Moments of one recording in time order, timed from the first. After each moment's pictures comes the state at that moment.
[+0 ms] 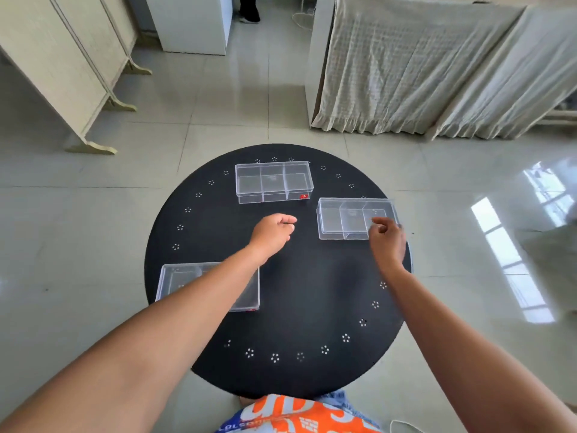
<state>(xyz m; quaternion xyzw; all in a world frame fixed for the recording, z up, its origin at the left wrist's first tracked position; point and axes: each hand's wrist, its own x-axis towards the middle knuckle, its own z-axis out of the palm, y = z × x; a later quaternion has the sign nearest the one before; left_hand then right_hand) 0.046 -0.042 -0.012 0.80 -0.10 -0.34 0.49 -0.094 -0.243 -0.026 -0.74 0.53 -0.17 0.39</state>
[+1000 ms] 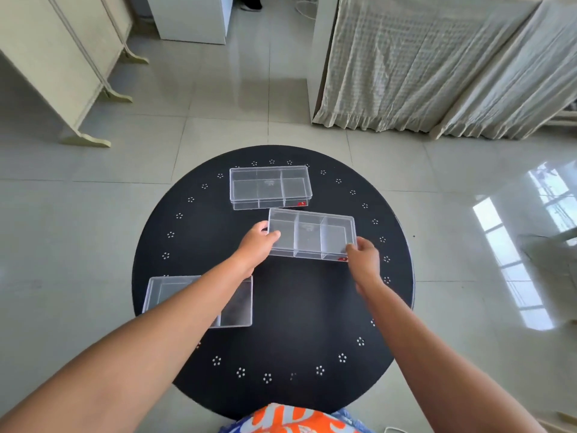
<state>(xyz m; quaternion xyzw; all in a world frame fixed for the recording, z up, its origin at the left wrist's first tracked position) 0.066 -0.049 -0.026 0.79 -0.03 -0.38 0.48 -0.071 -0.233 -0.062 -0.66 0.53 -0.09 0.53</state>
